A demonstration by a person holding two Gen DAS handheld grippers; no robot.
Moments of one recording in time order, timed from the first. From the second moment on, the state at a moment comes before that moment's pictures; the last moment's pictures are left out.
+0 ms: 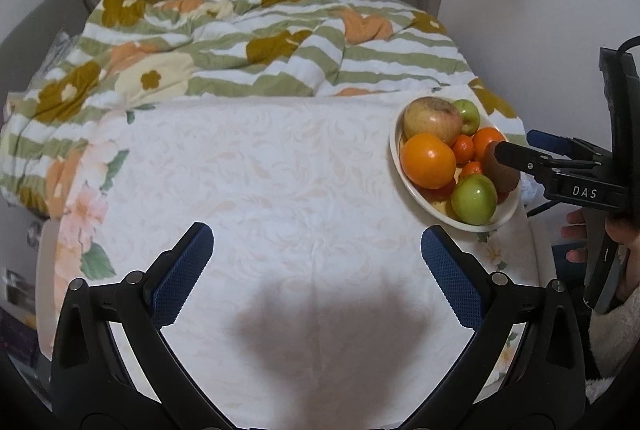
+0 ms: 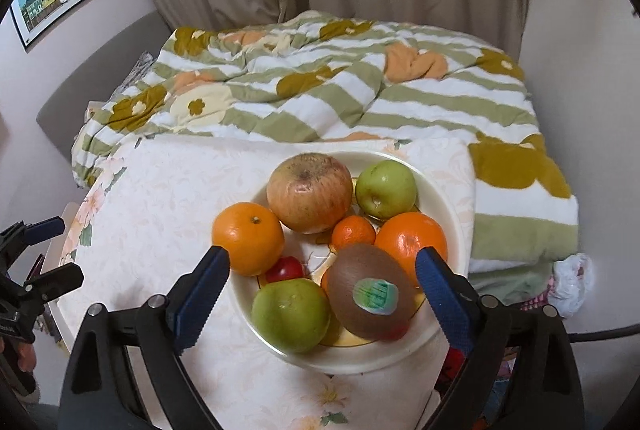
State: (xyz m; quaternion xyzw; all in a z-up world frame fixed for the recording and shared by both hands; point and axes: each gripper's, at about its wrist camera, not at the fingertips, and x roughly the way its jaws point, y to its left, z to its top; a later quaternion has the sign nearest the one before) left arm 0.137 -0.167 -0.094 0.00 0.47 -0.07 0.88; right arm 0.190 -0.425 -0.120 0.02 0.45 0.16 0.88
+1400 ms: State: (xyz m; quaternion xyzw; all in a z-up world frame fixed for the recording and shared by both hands) left arm 0.027 -0.059 0.029 0.04 0.29 -0.03 0.95; right arm 0.020 -0.315 0.015 0.02 0.33 0.00 0.95
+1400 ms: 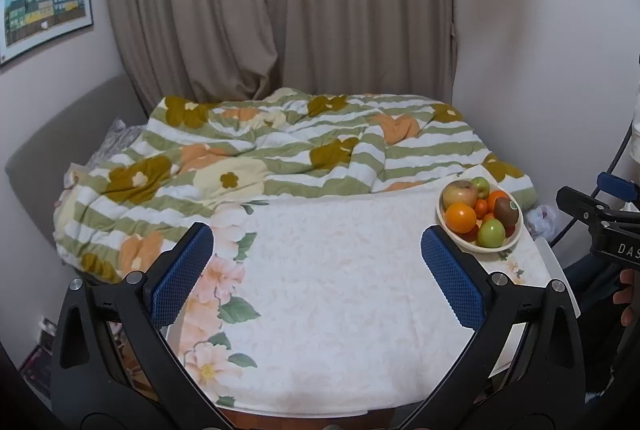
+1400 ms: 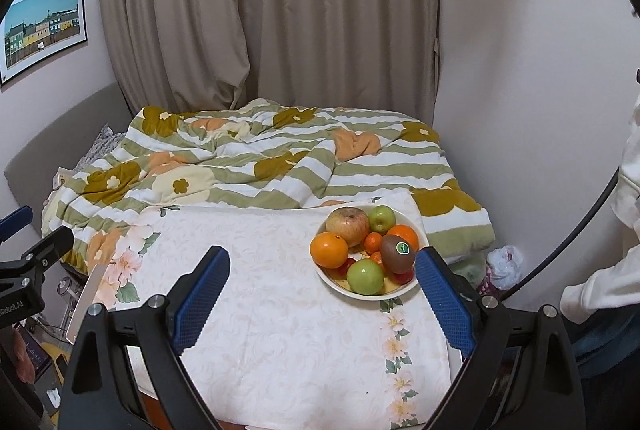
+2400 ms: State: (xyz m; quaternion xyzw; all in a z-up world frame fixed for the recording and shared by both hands) left arm 0.035 -0.072 0.029 0.03 0.29 -0.04 0.95; right arm 0.022 -0.314 0.015 0.02 0.33 -0.01 0.94
